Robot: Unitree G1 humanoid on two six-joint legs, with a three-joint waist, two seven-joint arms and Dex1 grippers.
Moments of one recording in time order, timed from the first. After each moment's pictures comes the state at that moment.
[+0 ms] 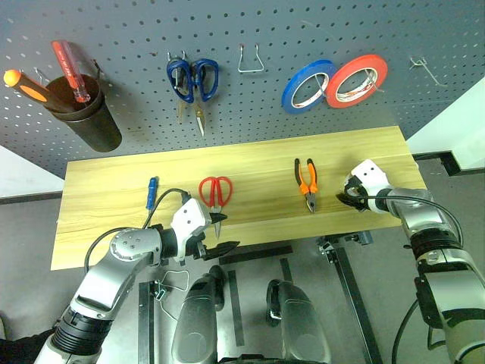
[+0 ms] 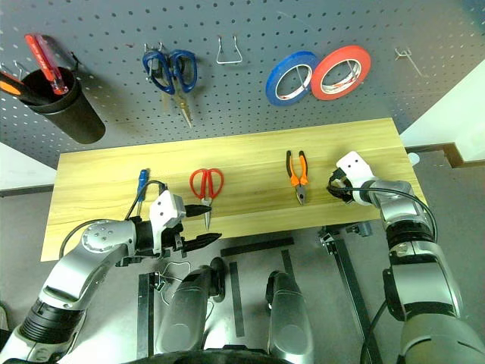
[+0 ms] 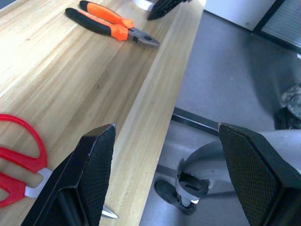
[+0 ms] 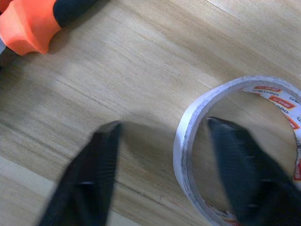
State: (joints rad) left arm -0.12 0.58 -0.14 -0.38 -0.30 0.46 -0.88; right arm -0.72 -0.65 0.07 0.93 -0.08 0.12 0.72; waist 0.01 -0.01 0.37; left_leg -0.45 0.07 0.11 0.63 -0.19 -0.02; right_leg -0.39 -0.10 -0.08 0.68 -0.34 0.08
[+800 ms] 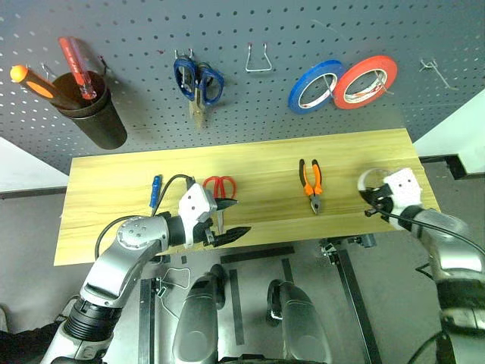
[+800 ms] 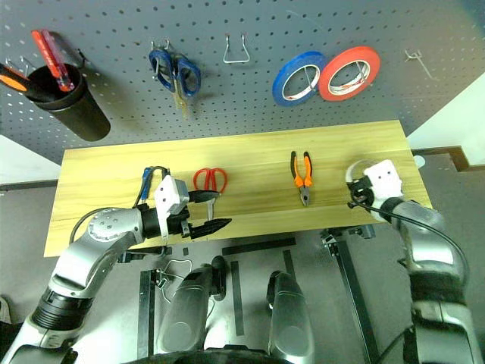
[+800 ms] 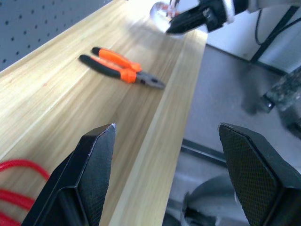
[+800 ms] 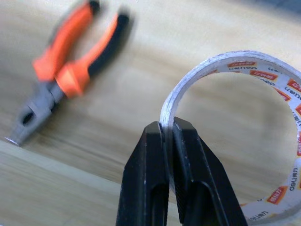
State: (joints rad) left arm -0.22 0.50 -0.14 -0.36 -0.36 0.45 -0.86; right arm -0.17 -0.65 -0.33 0.03 0.20 0.38 0.60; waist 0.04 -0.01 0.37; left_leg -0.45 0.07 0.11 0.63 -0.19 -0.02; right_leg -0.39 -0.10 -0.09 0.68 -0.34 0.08
